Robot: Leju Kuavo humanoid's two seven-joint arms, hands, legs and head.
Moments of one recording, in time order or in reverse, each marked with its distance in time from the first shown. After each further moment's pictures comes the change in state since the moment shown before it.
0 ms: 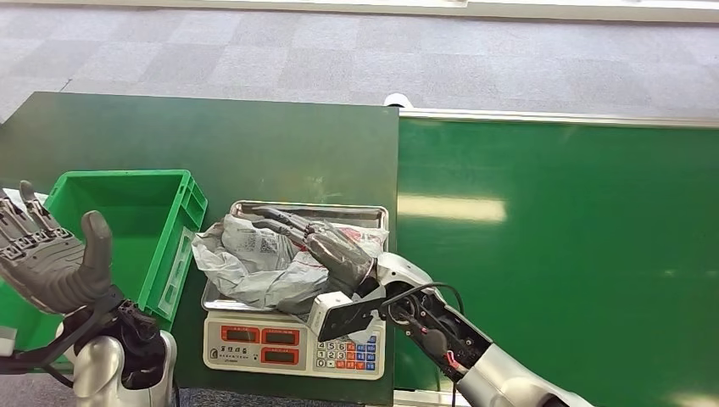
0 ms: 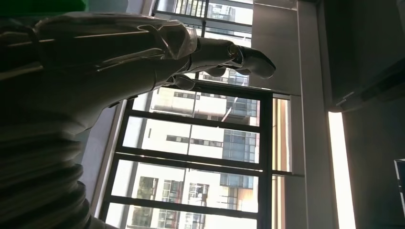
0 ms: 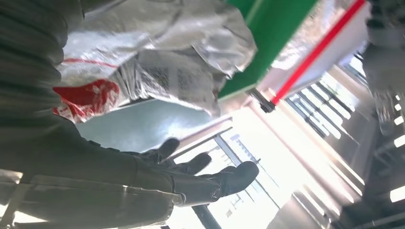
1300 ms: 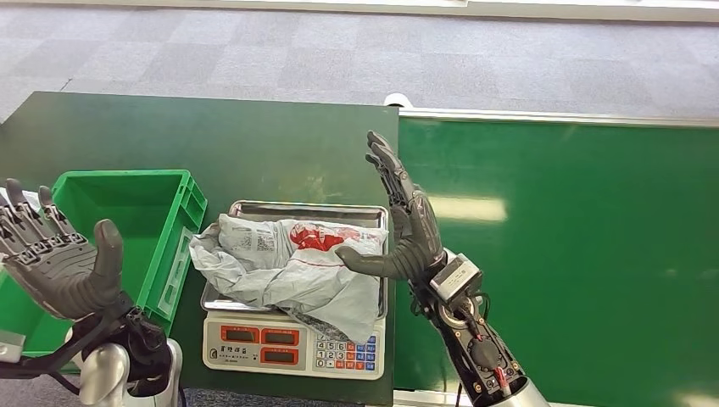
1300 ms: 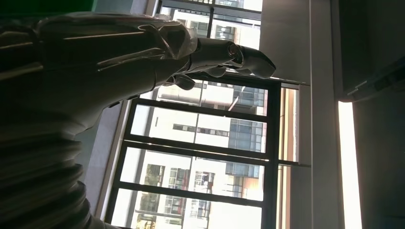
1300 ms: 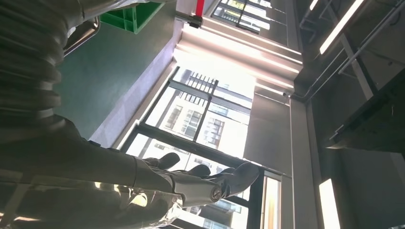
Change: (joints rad) left arm 0.031 -0.032 -0.003 0.006 0.002 -0.064 0.000; right arm 0.202 -0.008 -0.340 -0.335 -0.276 0.045 -0.035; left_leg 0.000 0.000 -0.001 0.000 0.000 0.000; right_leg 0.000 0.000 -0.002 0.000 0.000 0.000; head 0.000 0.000
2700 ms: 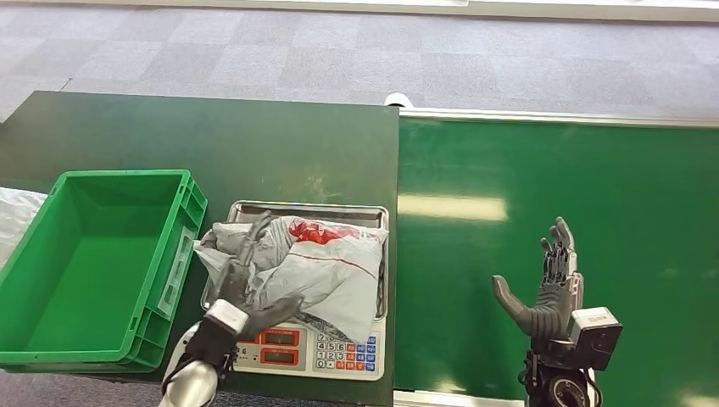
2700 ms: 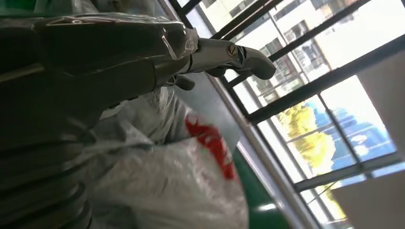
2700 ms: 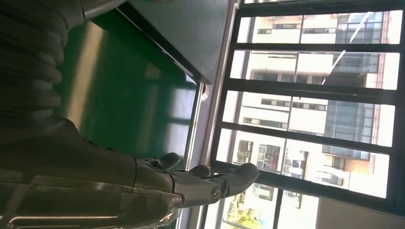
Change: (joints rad) left arm 0.018 0.171 -0.314 0.399 -0.509 -0.192 0.169; right arm 0.435 -0.118 -0.525 -0.131 -0.045 -0.112 0.099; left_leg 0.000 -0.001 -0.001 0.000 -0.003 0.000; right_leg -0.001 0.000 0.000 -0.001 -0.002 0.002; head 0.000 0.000
